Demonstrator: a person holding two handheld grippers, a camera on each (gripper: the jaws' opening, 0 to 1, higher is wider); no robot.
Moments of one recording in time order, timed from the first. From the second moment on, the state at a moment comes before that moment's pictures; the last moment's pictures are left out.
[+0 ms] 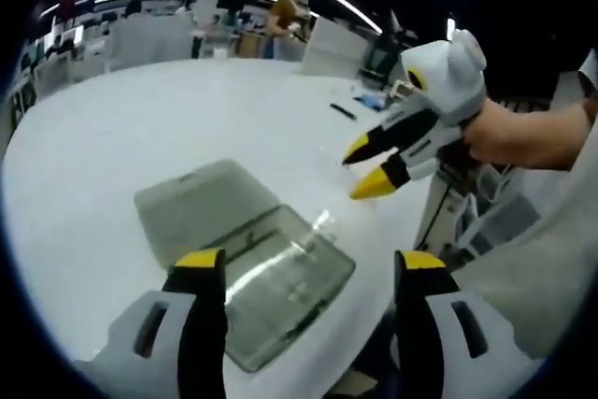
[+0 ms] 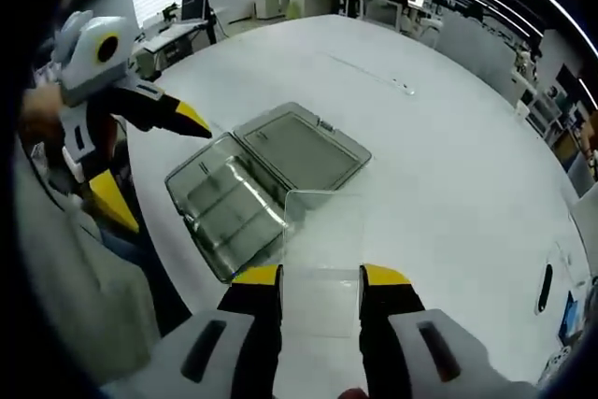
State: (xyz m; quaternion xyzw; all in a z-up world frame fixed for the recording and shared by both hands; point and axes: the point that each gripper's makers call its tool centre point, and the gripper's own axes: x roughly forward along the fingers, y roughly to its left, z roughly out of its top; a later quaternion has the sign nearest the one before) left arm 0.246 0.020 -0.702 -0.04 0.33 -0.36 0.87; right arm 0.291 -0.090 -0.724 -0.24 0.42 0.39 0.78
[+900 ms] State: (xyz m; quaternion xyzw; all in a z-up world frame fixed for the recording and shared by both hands) left arm 0.243 0.022 -0.684 -0.15 0.31 -0.33 0.88; right arm 0.260 -0.043 -0.697 -0.24 0.37 0.45 0.78
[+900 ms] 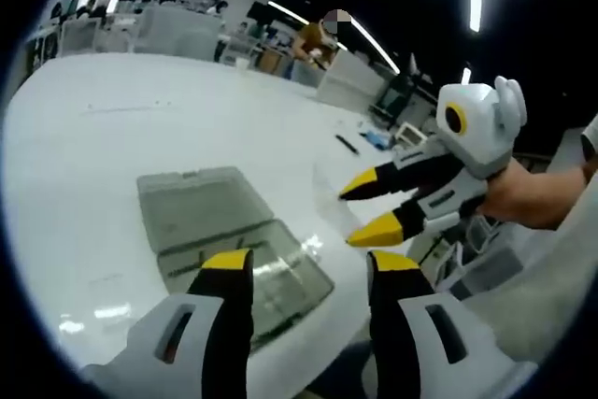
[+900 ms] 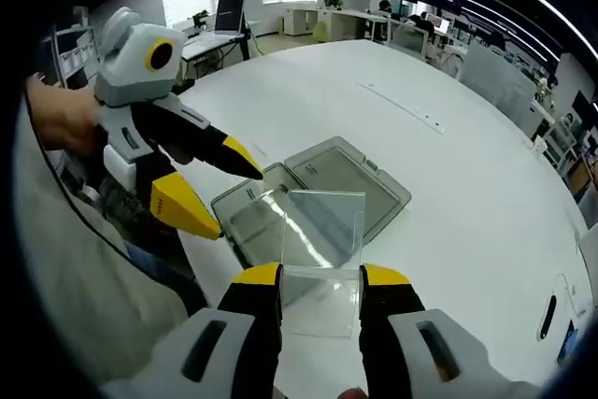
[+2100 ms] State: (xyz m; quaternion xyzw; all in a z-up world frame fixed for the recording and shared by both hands) left arm 0.250 0.019 -0.665 -0.26 0.27 -0.32 0.87; right arm 0.239 -0.011 -0.678 -0.15 0.36 0.47 0.79
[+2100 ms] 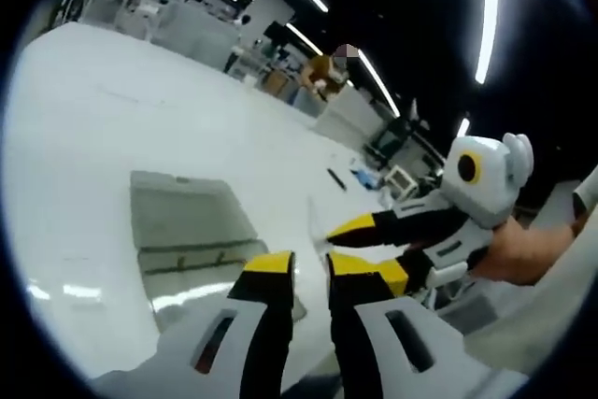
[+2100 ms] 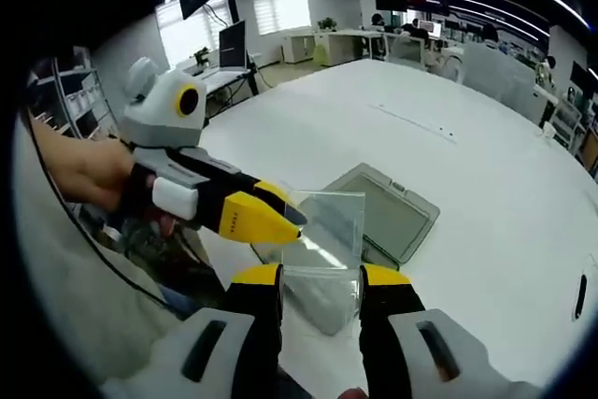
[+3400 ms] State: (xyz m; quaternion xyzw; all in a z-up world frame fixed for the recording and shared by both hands) left arm 0.258 0.018 -0.656 -0.36 0.27 -0.29 0.85; right arm 0.242 -0.004 -0.676 -0.09 0.37 0.44 0.81
